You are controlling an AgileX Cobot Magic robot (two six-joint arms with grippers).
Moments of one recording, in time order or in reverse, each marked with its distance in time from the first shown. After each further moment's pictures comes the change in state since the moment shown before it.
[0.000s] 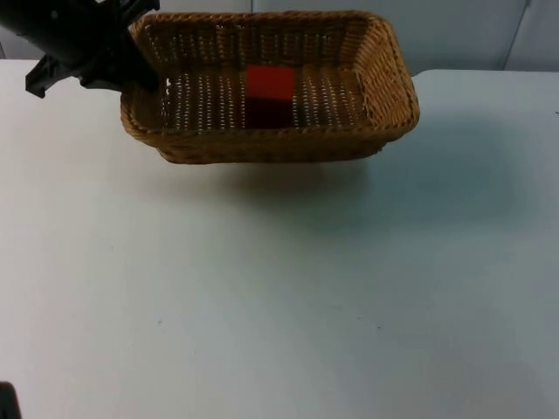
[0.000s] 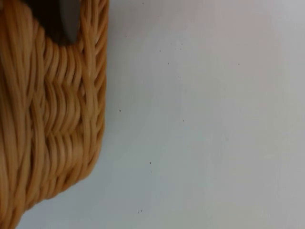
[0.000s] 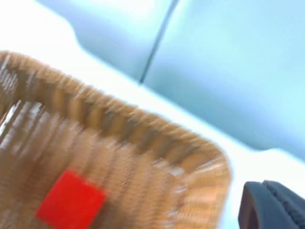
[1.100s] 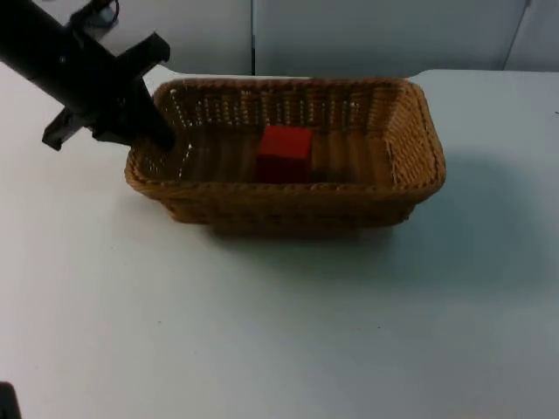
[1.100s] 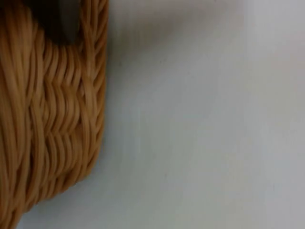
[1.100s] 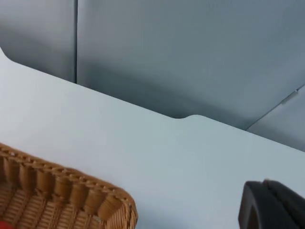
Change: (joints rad) right arm -0.061 -0.193 -0.007 -0.015 0.222 0.009; left arm 0.001 0.097 0.000 0.023 0.238 0.013
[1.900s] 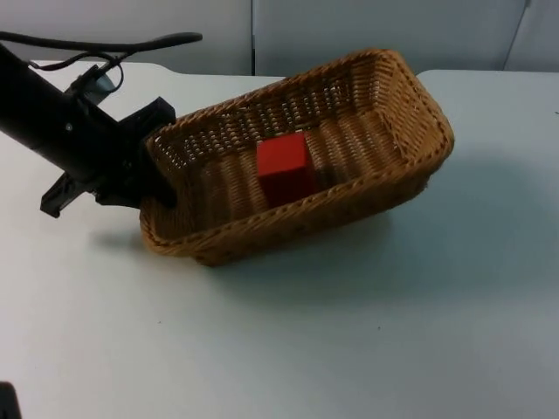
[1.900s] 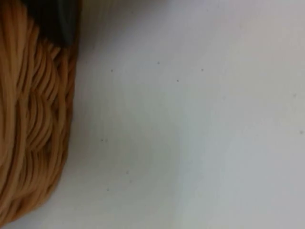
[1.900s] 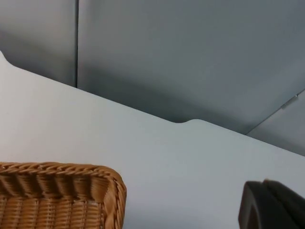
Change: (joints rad) right arm 0.000 0.000 0.000 -0.002 -0.013 -0.002; left arm -0.031 -0.072 0.309 -0.131 -0.207 0.073
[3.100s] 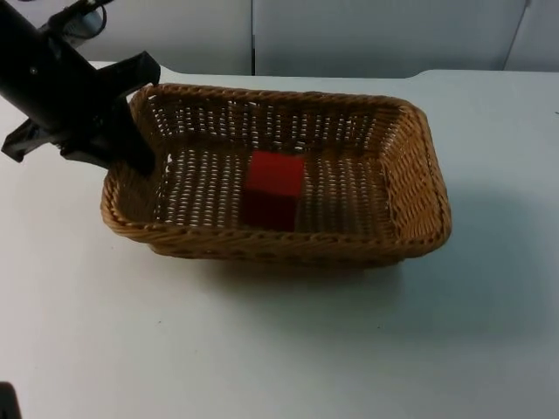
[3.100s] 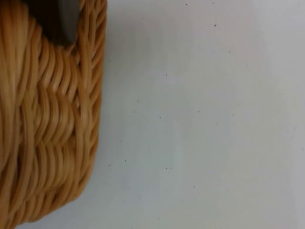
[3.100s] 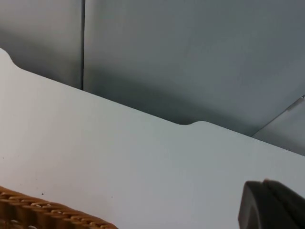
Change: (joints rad) right arm 0.000 0.000 0.000 0.013 -0.007 0.000; left arm -0.014 -0.207 0.021 0.215 0.060 -0.057
